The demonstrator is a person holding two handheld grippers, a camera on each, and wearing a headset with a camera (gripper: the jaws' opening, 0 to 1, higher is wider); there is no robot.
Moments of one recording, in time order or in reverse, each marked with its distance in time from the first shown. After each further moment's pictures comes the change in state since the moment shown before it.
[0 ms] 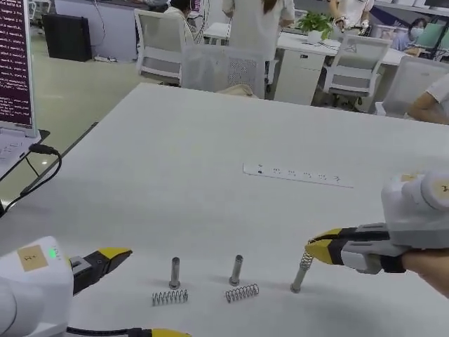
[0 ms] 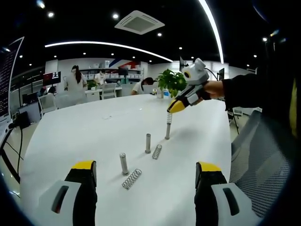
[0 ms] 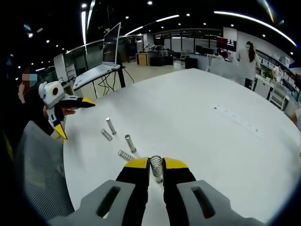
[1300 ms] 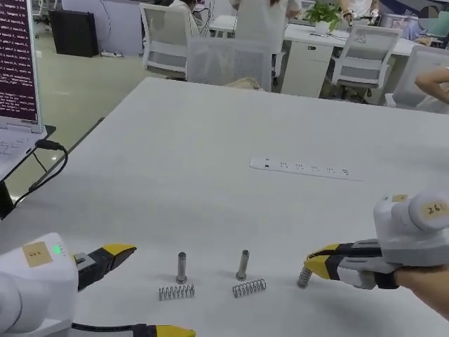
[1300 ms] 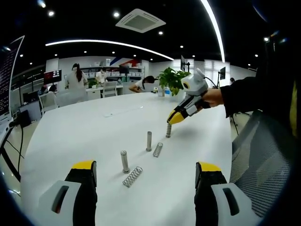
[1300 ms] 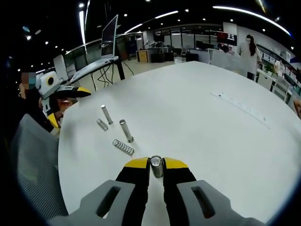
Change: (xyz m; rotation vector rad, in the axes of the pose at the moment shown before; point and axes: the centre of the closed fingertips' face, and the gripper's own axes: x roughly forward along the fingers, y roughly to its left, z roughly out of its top) left arm 0.002 0.003 -0.002 -0.005 0.018 0.009; right arm 0.028 -0.004 -0.034 0.024 0.027 0.024
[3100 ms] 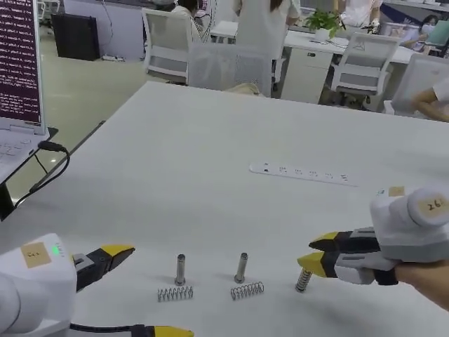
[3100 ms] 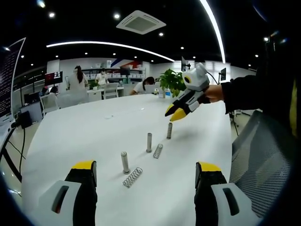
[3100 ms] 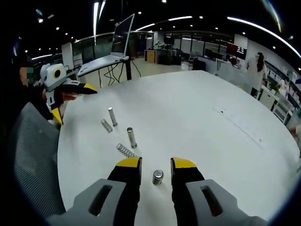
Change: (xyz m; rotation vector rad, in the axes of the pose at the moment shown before) left arm -0.005 -0.001 0.002 0.002 -0.016 0.011; right arm -0.011 0.013 0.027 -0.156 -0.006 -0.003
